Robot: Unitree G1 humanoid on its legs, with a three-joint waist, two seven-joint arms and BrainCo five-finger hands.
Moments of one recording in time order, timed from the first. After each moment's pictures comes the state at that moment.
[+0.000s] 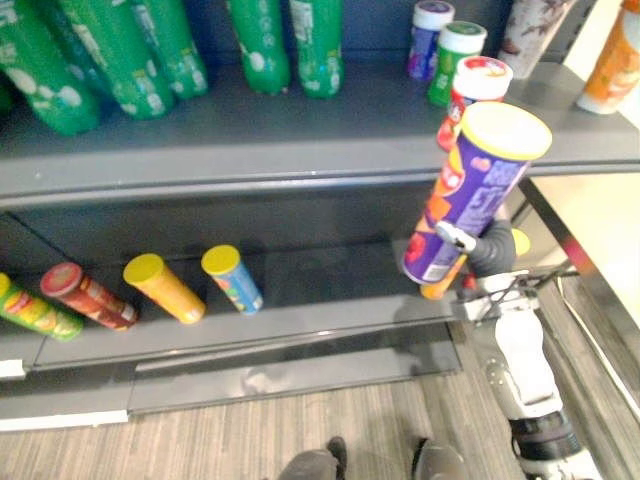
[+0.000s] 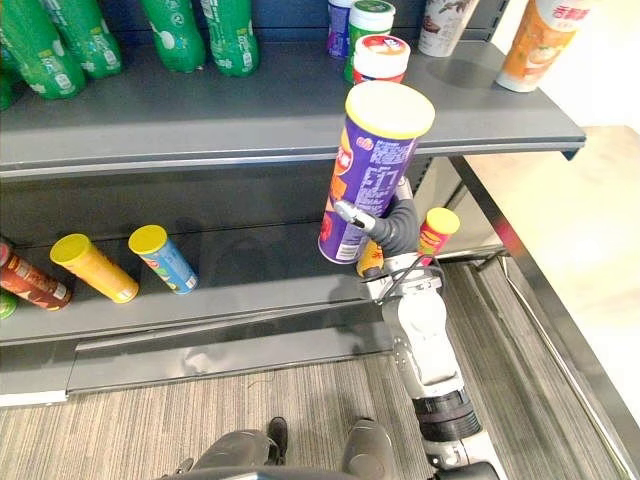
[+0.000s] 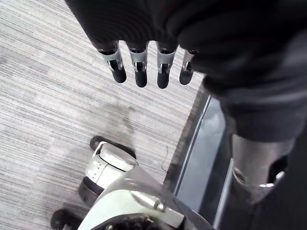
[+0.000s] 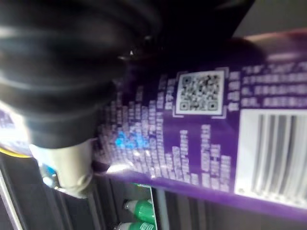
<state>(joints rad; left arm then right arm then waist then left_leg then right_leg) 0.27 0.16 0.00 1.07 -0.52 -0.14 0.03 -0.20 -0.22 0.16 -0.22 0.31 -0.31 0.01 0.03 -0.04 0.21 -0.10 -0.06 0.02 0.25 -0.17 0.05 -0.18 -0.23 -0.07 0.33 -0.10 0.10</state>
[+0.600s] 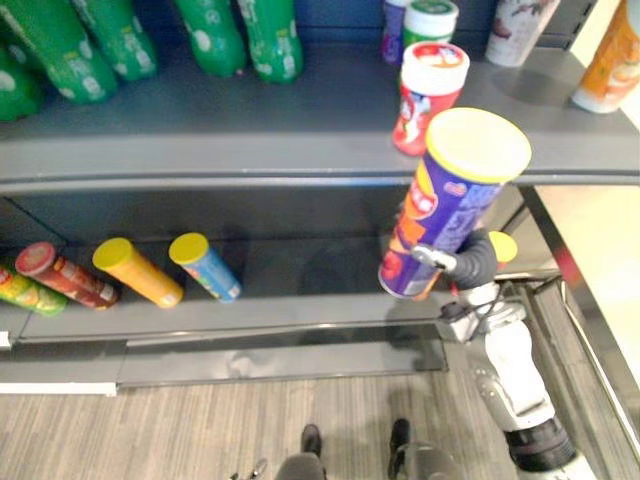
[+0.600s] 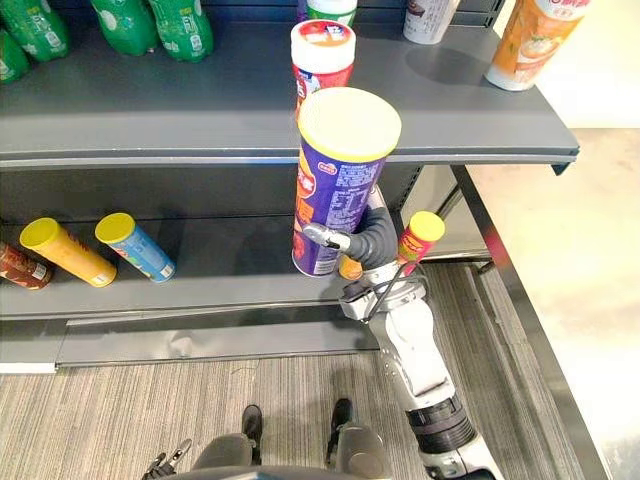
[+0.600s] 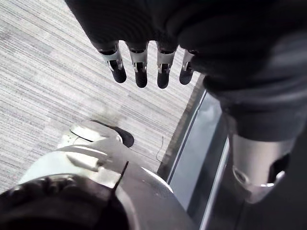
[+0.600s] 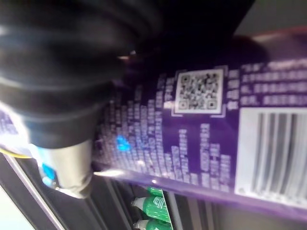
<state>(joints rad) 0.24 0.13 0.04 1.07 -0.50 -0.24 0.06 -0.19 -0.23 0.24 -0.26 0.32 -0.38 0.07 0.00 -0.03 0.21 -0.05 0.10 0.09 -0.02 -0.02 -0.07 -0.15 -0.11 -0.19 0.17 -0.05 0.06</state>
